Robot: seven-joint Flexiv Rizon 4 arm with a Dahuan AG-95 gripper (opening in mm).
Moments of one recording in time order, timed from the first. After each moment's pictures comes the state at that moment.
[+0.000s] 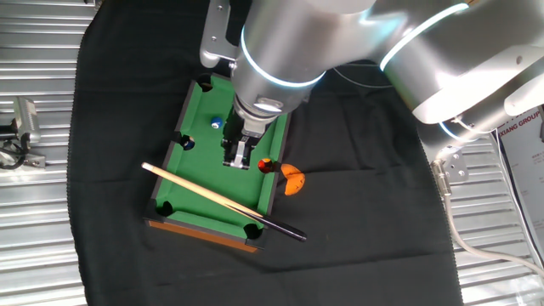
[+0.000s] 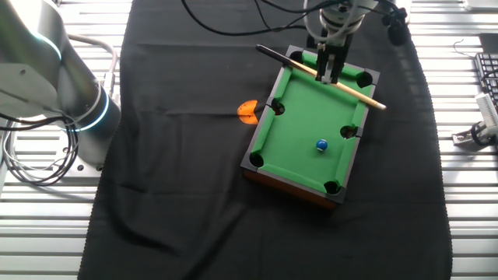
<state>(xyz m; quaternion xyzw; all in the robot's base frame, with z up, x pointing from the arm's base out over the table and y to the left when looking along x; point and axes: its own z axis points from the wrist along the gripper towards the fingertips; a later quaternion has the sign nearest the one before) 0.517 0.060 0.164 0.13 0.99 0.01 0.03</state>
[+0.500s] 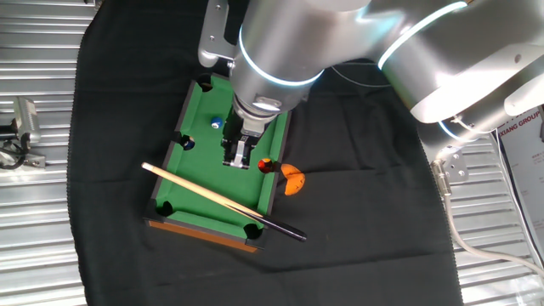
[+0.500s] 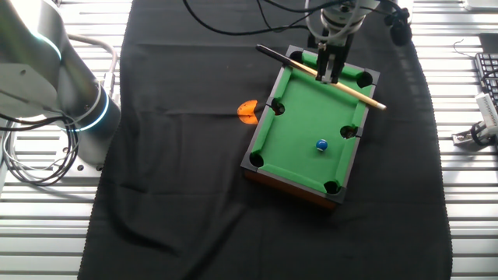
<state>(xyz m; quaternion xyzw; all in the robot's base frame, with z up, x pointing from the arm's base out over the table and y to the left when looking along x) 0.519 0.060 0.164 0.12 0.99 0.01 0.03</state>
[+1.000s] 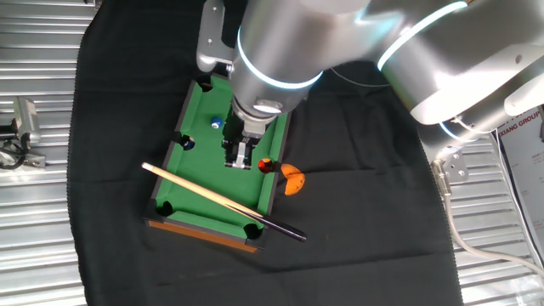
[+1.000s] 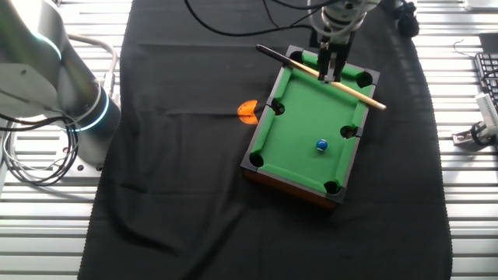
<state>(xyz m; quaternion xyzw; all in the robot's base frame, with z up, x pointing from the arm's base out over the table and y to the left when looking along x) 0.519 0.060 0.164 0.05 1.00 -0.02 0.03</state>
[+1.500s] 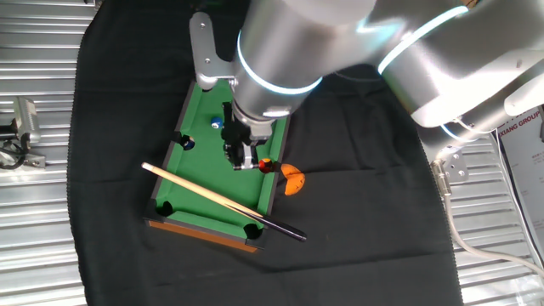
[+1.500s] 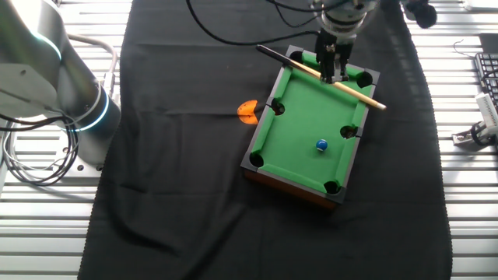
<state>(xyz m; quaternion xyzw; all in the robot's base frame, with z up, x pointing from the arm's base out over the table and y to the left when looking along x) 0.519 0.060 0.164 -0.05 1.00 0.01 0.03</state>
